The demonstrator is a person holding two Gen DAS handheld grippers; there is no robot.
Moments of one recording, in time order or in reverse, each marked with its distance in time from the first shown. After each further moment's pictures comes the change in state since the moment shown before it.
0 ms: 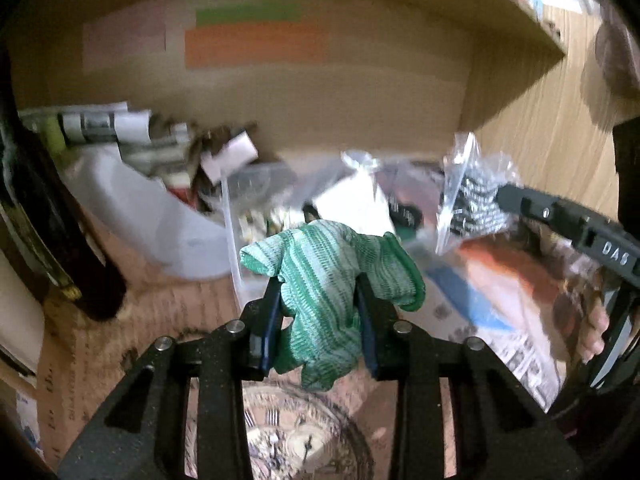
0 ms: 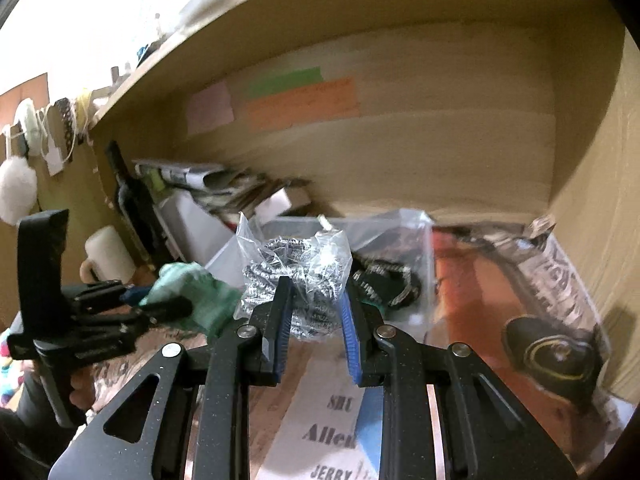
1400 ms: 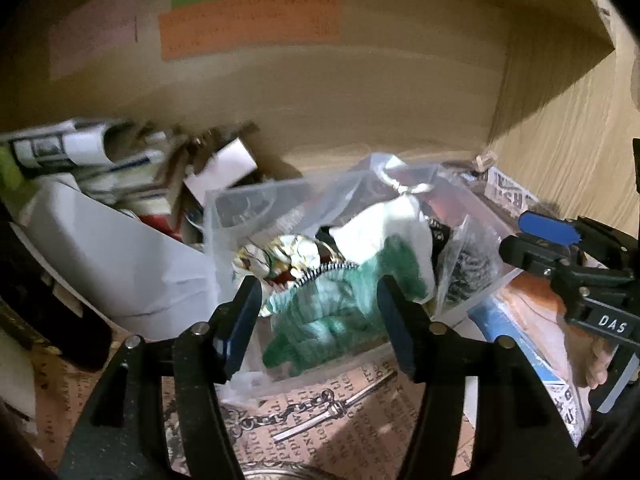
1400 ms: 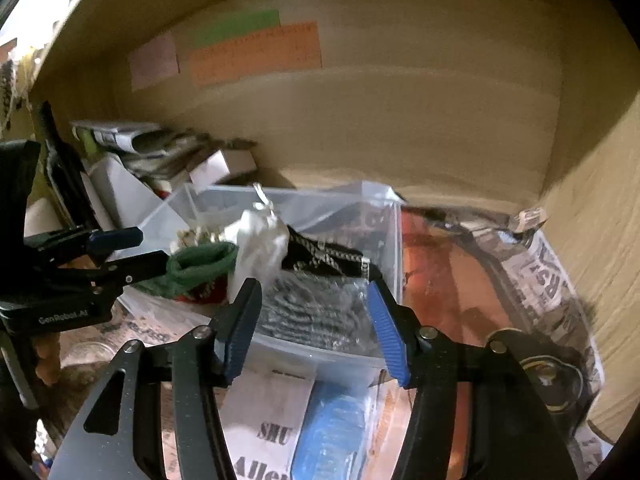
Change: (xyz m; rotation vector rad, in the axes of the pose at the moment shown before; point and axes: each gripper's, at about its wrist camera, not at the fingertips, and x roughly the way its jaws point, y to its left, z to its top) left arm 0.072 0.002 0.033 0.024 0.021 0.060; right arm 0.062 -0.021 0.001 -0.051 0.116 -0.144
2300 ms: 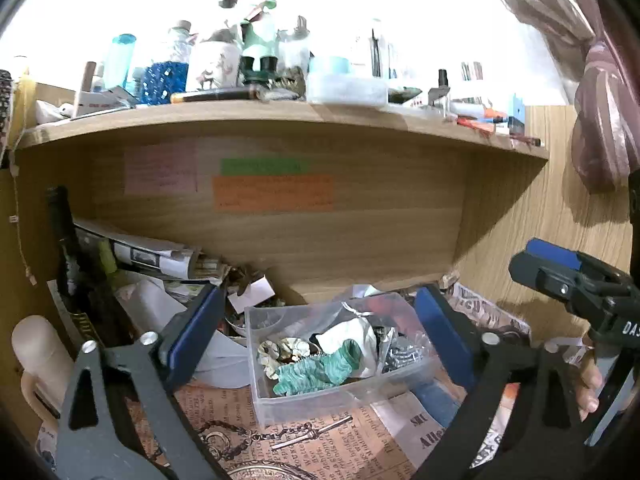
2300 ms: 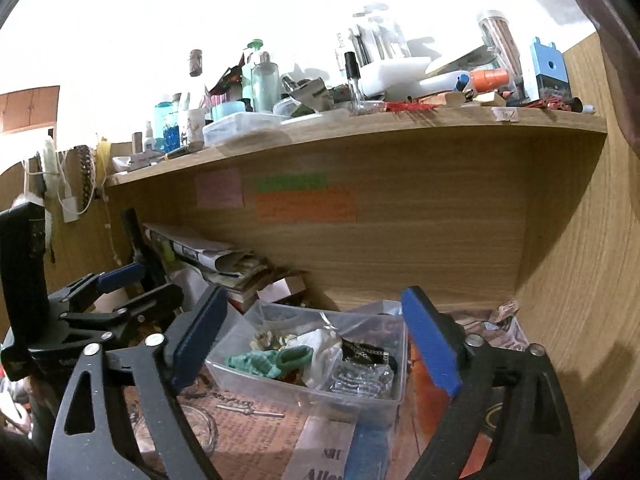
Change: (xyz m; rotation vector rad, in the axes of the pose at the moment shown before) left arm -0.149 -0.013 -0.002 -0.045 -0.457 0.023; right arm -0.128 0.038 0.023 -0.003 -0.371 0.065
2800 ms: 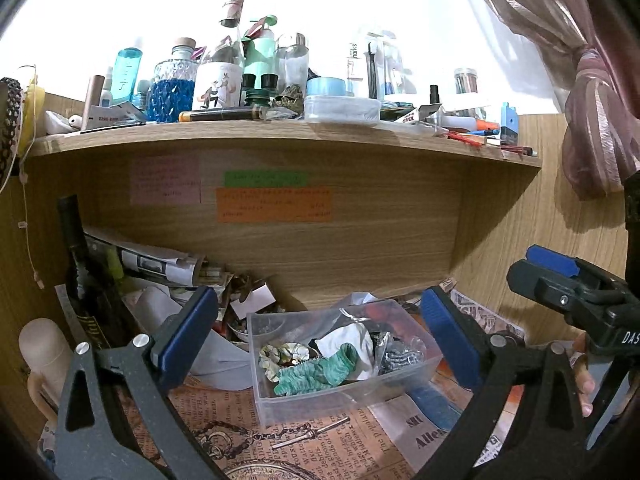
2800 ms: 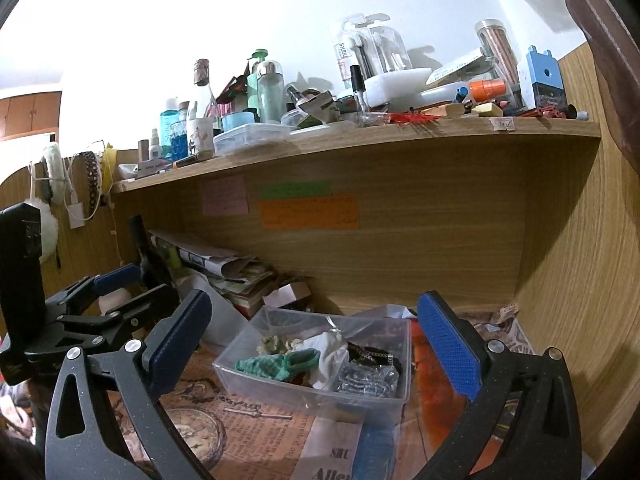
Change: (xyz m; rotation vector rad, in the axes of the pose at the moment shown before) left arm -0.019 -0.004 0.003 0.008 -0.028 -0.006; right arm -0.011 0.007 0.000 0.007 -0.025 -0.001
